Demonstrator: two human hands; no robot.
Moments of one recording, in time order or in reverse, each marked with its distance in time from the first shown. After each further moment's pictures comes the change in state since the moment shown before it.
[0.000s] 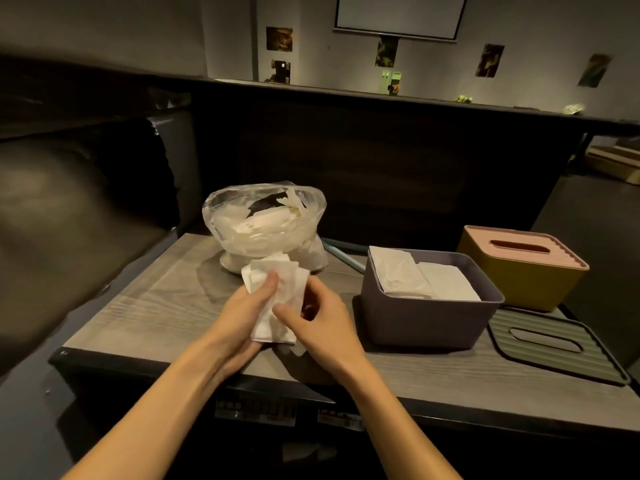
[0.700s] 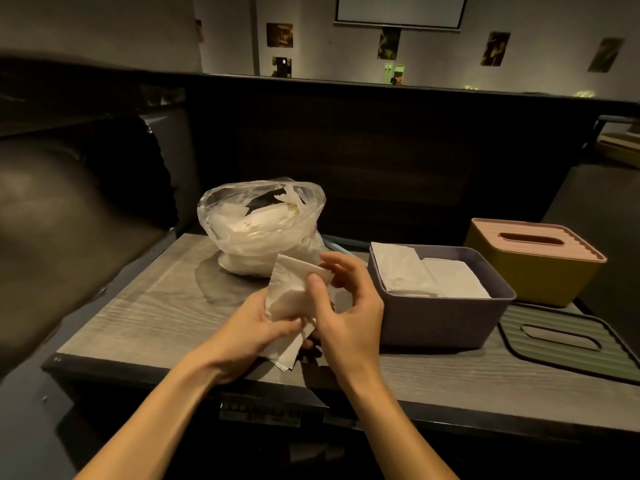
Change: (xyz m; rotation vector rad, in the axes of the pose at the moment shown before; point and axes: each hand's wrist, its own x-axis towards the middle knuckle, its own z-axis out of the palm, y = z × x) left_hand 0.008 -0.013 -0.012 0.422 -0.294 0.130; right_hand -0.007 -0.012 -0.003 0.060 0.420 -0.364
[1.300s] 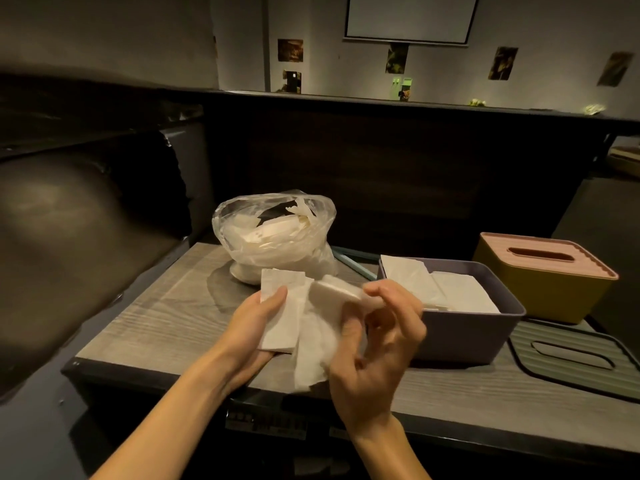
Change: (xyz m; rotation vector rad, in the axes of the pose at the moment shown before) left_hand 0.000 0.016 0.006 -0.333 0.268 -0.144; right_hand -0.021 -0.003 -0.002 -0.018 0.197 -0.453
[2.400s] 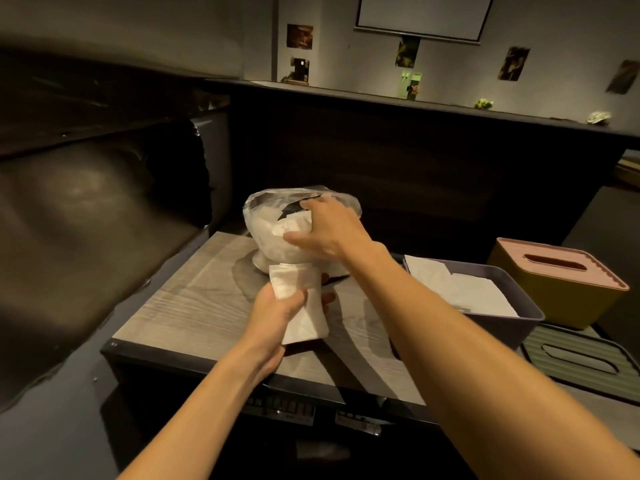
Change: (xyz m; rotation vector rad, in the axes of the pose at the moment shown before) left_hand 0.001 0.001 -0.012 0.045 0.178 0.121; right_hand 0.130 0.044 0.112 -0.886 -1.110 0.262
